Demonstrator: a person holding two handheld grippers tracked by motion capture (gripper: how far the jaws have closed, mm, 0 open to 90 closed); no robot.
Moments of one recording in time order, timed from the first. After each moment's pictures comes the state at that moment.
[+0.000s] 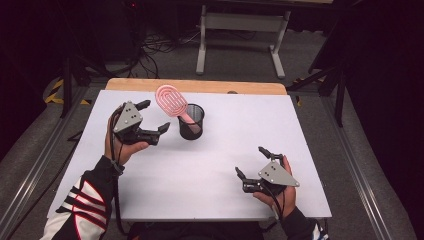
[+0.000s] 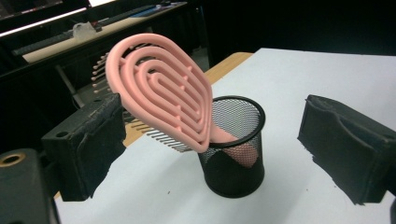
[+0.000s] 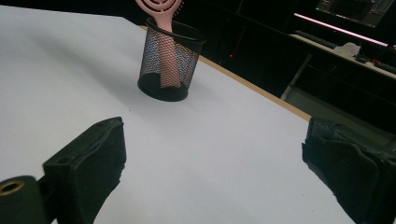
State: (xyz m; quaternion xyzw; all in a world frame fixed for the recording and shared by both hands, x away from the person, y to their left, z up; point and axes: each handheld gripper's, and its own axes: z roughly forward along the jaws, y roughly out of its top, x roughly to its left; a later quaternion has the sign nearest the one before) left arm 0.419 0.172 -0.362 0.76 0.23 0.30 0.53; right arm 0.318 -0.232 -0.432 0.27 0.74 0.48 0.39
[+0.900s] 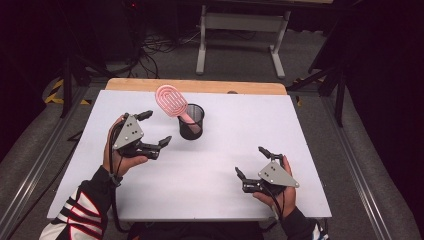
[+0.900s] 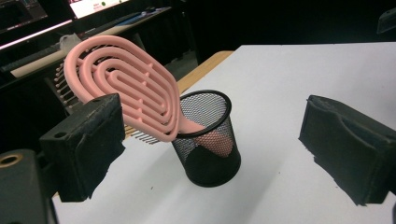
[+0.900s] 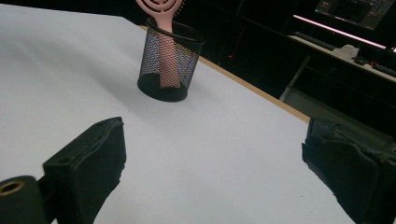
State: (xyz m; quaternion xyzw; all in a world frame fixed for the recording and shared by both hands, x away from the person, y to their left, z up) left arm 0.389 0.168 -0.372 0.77 0.19 0.31 0.53; right arm 0.318 -0.231 -0.432 0.26 0.74 0.48 0.40
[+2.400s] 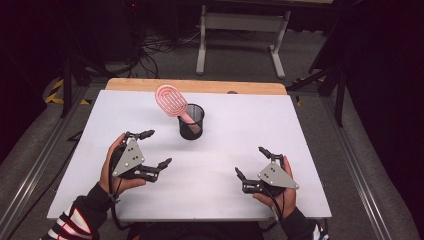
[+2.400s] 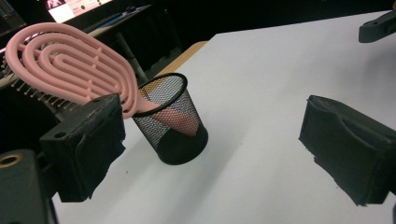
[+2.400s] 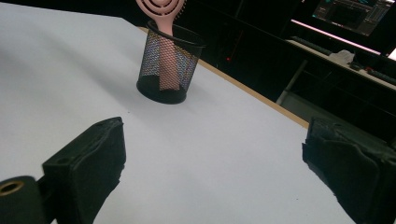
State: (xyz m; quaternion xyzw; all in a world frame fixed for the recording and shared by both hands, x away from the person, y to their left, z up) left arm 0.348 0.167 -0.395 0.78 0.14 0.31 0.51; right arm 0.315 -0.230 -0.430 0.26 0.74 0.47 0.40
